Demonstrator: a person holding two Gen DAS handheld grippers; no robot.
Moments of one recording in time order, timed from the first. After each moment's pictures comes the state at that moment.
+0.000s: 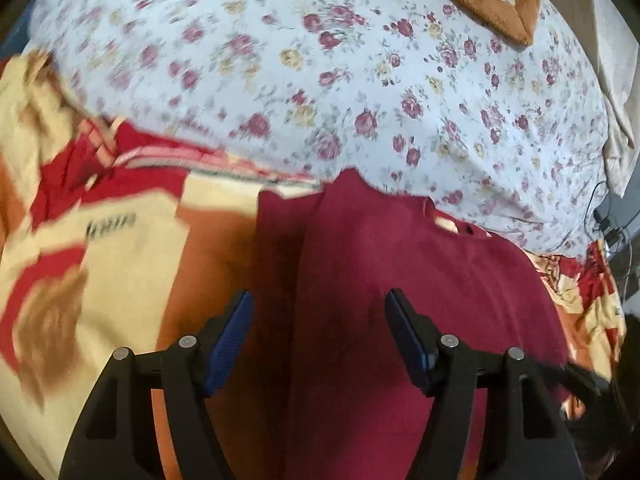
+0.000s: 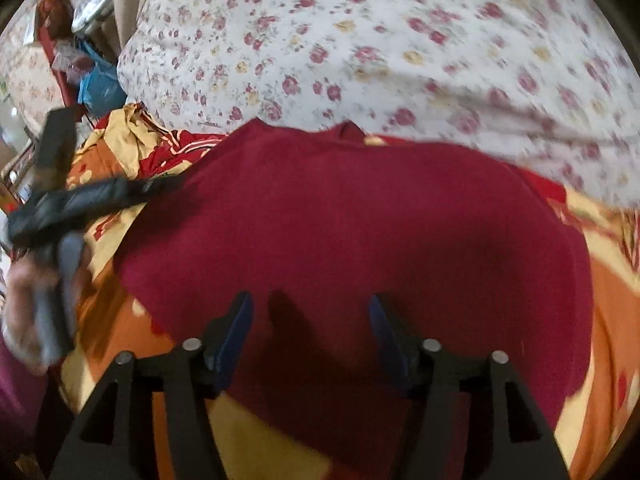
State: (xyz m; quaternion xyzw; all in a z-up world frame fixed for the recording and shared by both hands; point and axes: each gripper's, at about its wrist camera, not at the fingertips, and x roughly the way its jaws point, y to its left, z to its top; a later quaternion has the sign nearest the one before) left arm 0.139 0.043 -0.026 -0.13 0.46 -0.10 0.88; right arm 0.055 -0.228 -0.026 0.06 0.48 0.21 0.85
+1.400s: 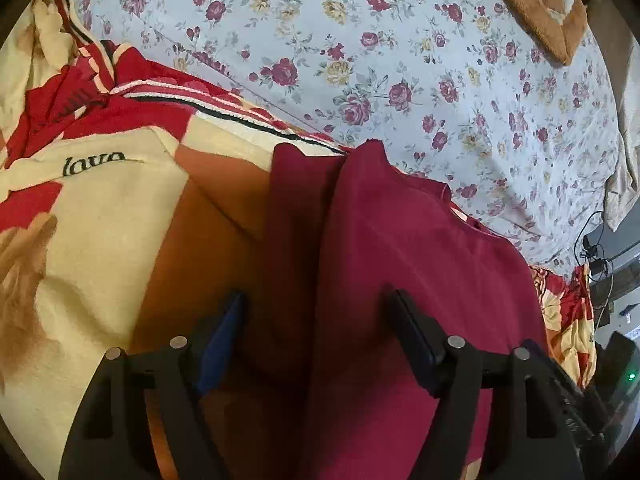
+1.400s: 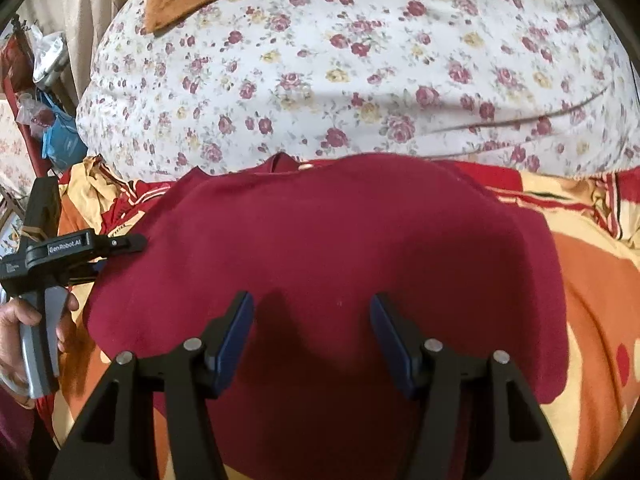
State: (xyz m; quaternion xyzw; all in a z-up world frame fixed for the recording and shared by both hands) left arm 0.138 0.062 -0.064 -0.21 0.50 -0.10 0.83; right arm 0.074 -0.252 -0.034 0.10 0.44 0.13 0.88
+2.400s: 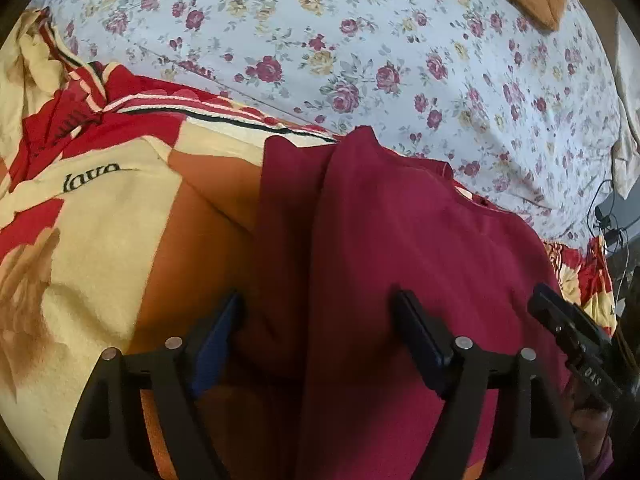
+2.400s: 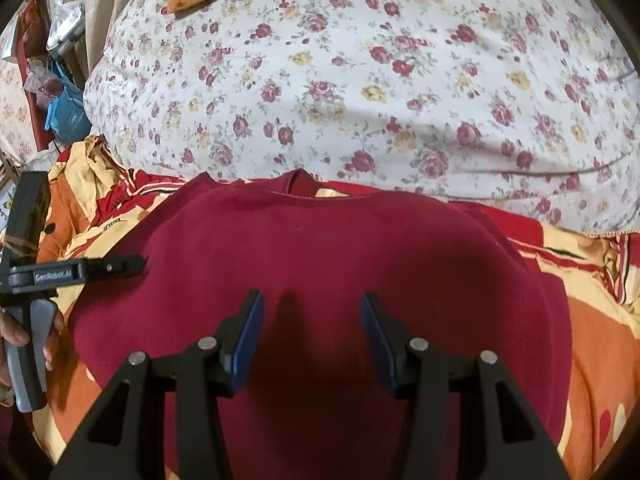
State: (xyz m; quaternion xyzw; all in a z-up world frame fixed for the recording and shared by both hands) left arm 0.138 0.054 -0.066 -0.15 0.51 -0.11 0.84; right arm 0.109 -0.227 -0.030 0.04 0.44 0.15 0.89
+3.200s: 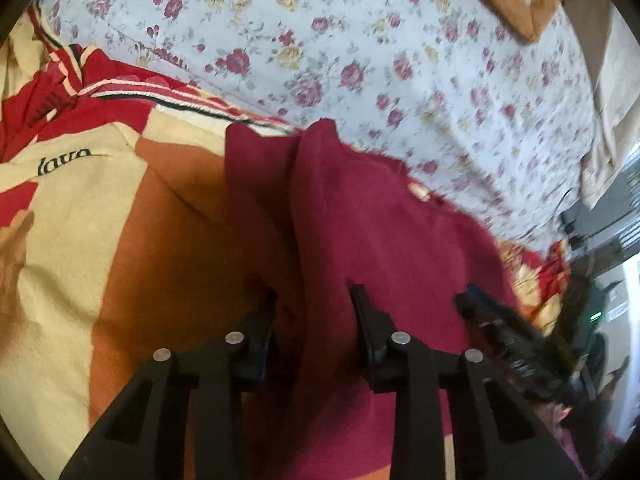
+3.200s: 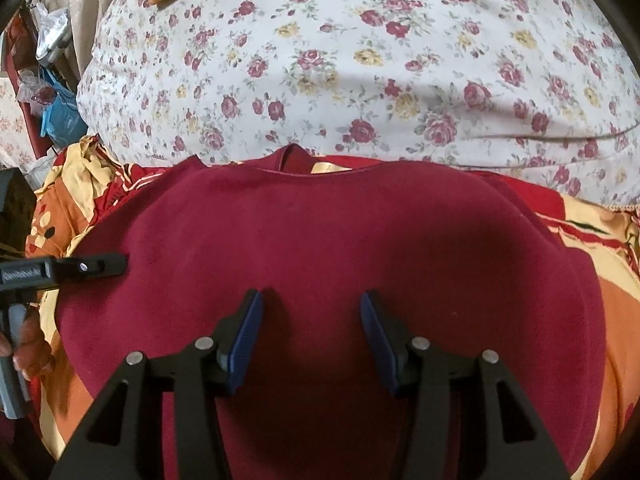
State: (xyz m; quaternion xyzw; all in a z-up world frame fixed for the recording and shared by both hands) left arm 0.135 0.053 -0.045 -0.22 0.51 -0.17 0.81; right arm 0.120 -0.231 -0.056 0.07 0.46 0.16 0.87
